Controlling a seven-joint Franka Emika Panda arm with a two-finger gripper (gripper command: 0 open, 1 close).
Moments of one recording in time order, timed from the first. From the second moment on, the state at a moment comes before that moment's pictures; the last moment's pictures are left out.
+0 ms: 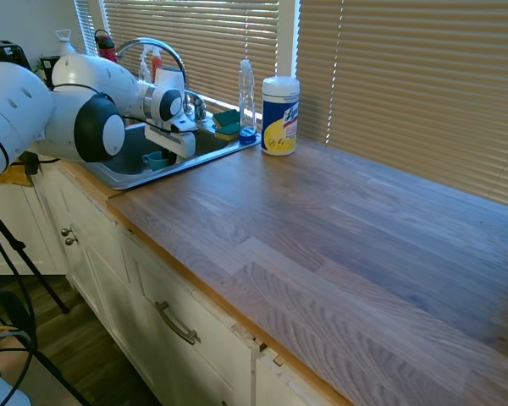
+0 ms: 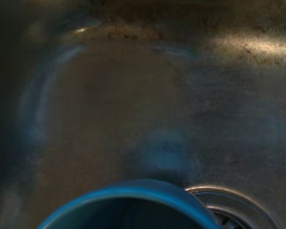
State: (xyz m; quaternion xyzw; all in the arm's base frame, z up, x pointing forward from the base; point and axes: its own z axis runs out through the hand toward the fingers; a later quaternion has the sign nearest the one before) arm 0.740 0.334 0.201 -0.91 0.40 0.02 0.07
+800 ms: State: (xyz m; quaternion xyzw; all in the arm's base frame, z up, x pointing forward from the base) arm 0.747 0.330 0.234 -0.91 0.40 0.02 0.08
